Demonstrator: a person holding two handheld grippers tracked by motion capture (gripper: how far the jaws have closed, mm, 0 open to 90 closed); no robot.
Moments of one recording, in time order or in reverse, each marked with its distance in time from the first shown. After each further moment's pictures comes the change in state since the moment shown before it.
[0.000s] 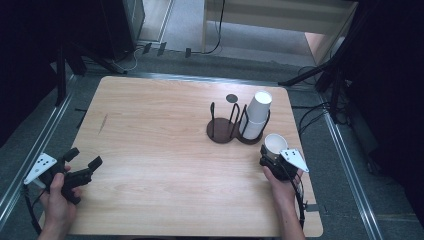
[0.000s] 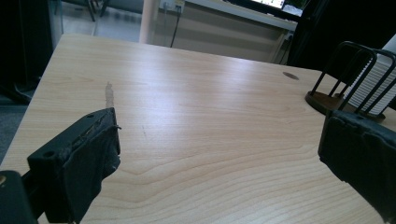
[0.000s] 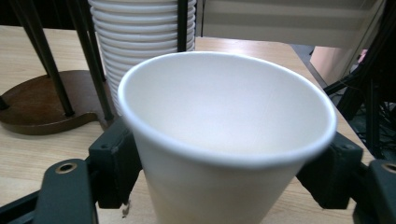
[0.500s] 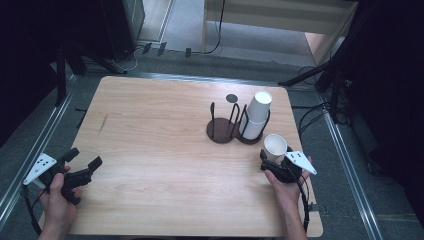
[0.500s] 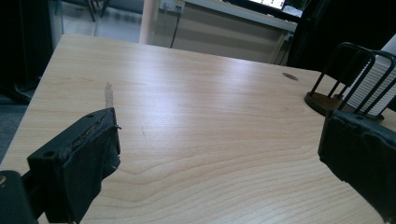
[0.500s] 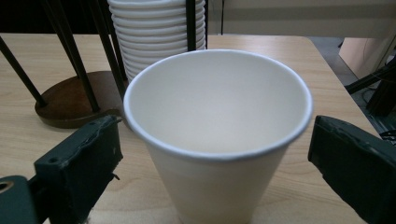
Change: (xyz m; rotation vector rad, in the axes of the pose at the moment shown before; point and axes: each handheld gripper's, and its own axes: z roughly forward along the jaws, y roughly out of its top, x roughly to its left) left arm -0.002 0.000 -0.001 0.001 0.000 -0.002; right arm -0.012 0.001 -0.011 0.010 0.094 0.049
